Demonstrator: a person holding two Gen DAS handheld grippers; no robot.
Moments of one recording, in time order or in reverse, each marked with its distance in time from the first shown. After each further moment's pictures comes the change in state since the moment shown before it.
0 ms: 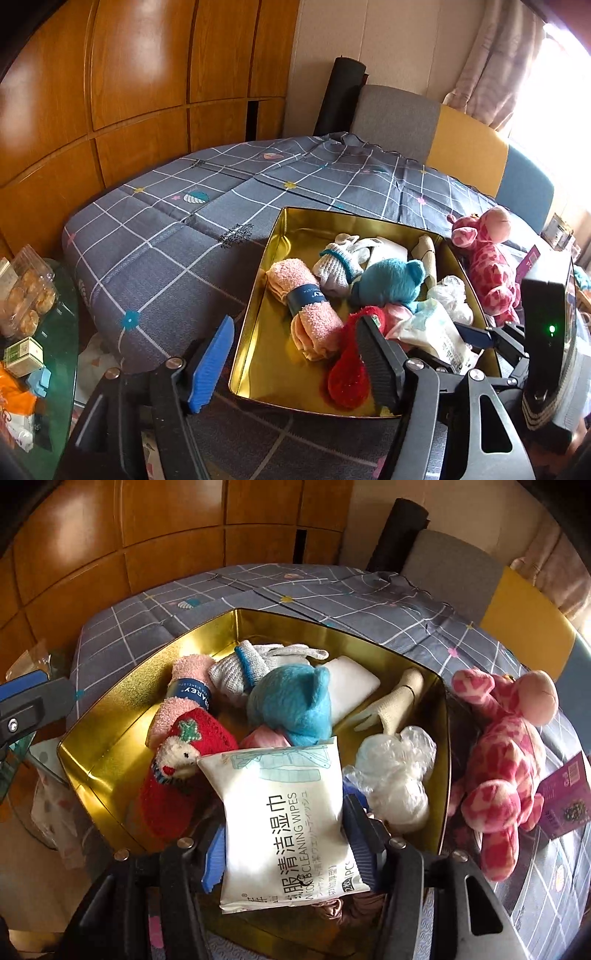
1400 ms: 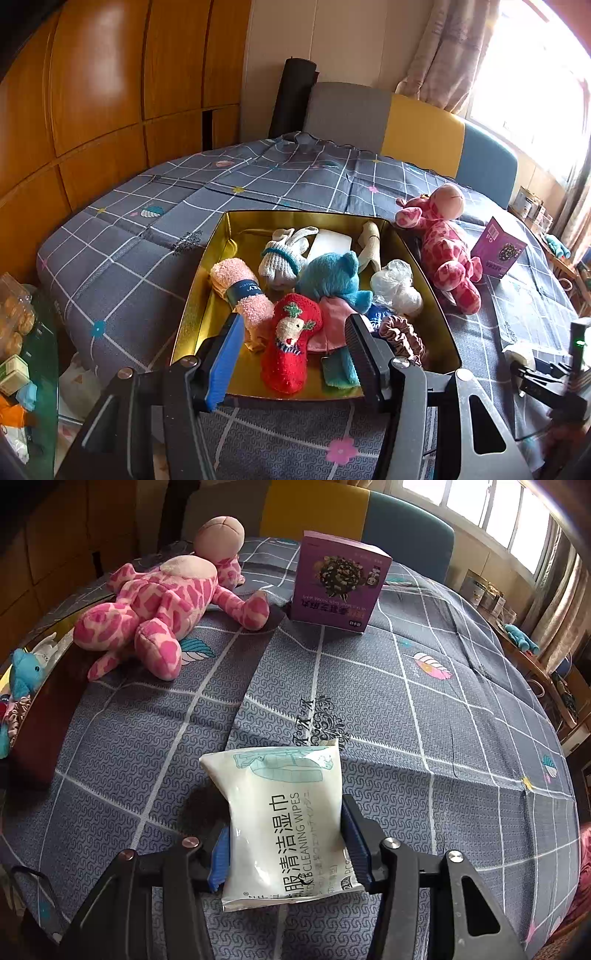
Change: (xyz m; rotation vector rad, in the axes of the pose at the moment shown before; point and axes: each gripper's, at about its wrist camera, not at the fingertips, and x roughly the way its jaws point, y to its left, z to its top) left arm -0.021 -0.045 -0.011 0.110 -0.006 -0.105; right arm -0.080 -0.187 -0.192 0.538 0.100 -0.364
